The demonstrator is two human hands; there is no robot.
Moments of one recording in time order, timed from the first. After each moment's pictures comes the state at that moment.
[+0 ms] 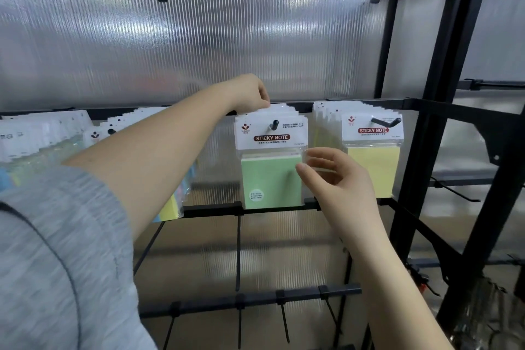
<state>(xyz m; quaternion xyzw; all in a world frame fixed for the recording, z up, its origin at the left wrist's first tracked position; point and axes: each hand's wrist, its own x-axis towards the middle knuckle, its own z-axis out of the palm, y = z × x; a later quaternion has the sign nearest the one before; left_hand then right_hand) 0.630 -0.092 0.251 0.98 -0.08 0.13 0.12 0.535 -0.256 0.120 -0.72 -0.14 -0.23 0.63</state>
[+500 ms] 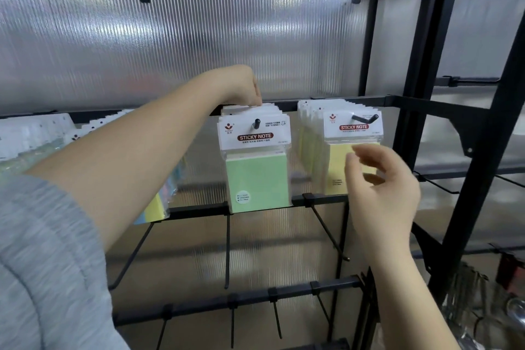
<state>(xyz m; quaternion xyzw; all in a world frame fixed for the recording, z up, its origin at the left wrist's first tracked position) 0.611 -0.112 0.266 0.99 -0.07 0.13 0.08 0.525 -0.293 0.113 -0.68 -0.05 -0.45 0.57</state>
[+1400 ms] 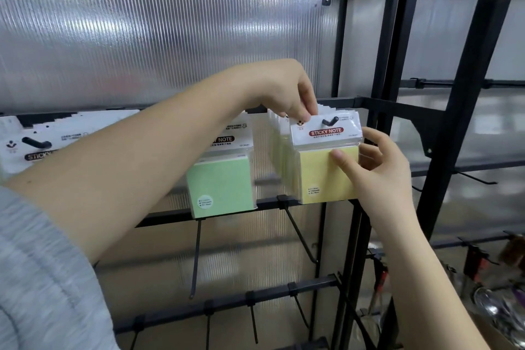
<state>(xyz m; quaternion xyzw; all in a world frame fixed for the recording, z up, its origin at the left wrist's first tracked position) 0.590 -0.200 0.270 0.95 -0.27 0.05 0.17 0.544 -0.354 0.129 -0.71 -0.08 -0.33 0.62</state>
